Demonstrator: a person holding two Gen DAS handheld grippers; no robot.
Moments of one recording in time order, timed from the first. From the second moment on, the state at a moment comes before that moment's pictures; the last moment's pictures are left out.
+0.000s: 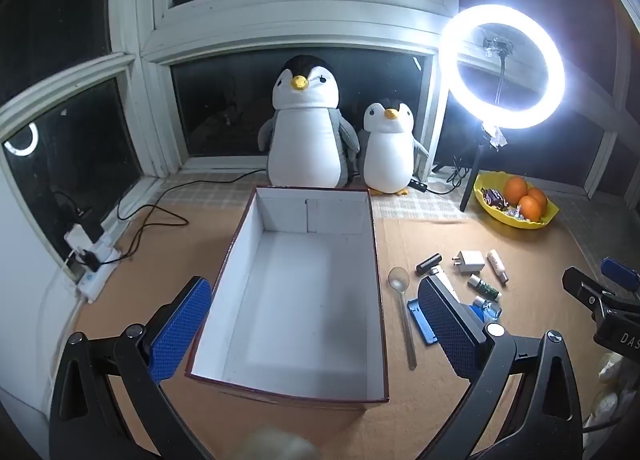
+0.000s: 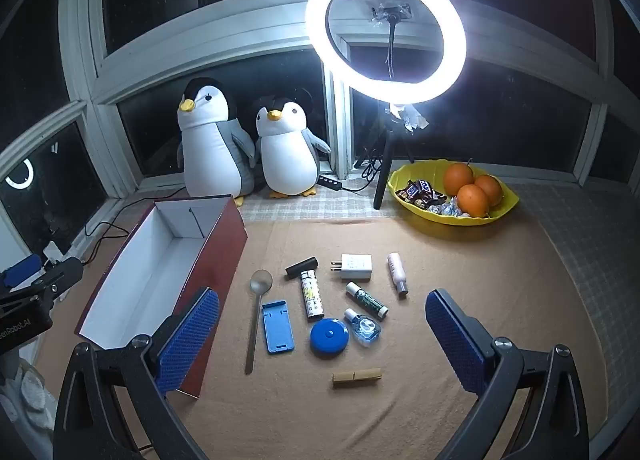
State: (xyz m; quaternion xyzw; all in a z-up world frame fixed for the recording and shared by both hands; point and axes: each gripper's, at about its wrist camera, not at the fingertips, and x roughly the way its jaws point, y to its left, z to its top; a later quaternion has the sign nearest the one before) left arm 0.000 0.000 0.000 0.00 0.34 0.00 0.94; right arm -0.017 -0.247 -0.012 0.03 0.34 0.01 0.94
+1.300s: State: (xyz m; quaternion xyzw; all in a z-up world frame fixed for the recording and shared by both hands) left arm -0.001 0.000 -0.002 0.00 0.34 0.00 0.94; right arm -0.019 -0.245 -0.010 0.03 0.34 0.01 0.94
